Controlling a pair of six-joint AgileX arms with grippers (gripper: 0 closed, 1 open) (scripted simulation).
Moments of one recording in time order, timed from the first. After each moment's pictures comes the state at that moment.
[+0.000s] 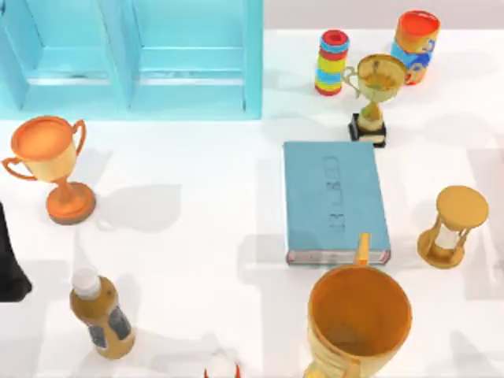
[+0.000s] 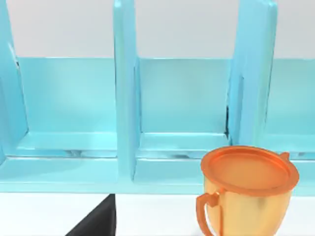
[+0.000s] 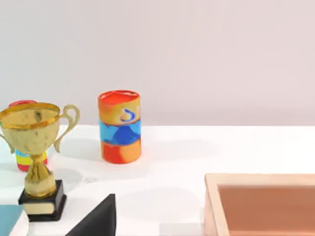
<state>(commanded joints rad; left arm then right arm) 0.00 0.00 0.00 0.00 0.00 0.00 0.00 0.00 0.00 0.00 0.00 0.00</state>
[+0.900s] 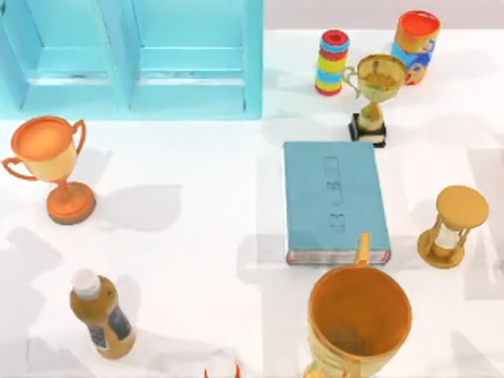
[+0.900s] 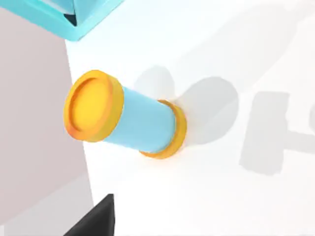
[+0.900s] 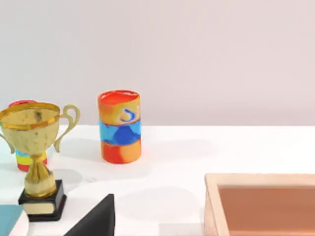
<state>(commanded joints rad) 0.28 0.54 0.43 -0.53 0.00 0.87 0.00 0.00 0.00 0.00 0.00 0.00</state>
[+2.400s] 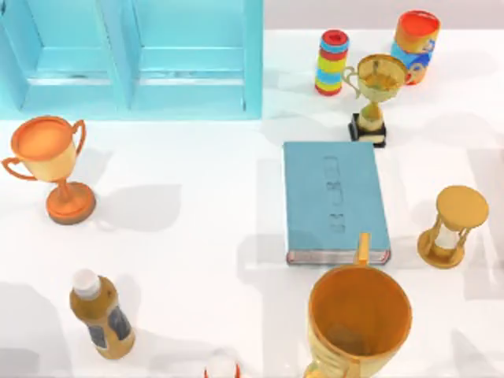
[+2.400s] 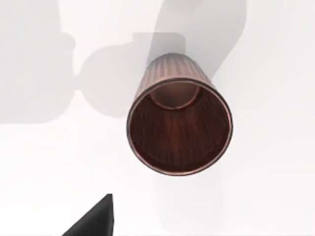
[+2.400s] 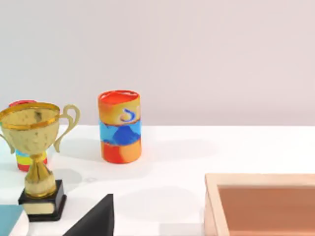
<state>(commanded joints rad) 0.68 1.32 1.01 -1.26 0.00 2.27 0.00 0.00 0.00 0.00 0.00 0.00</state>
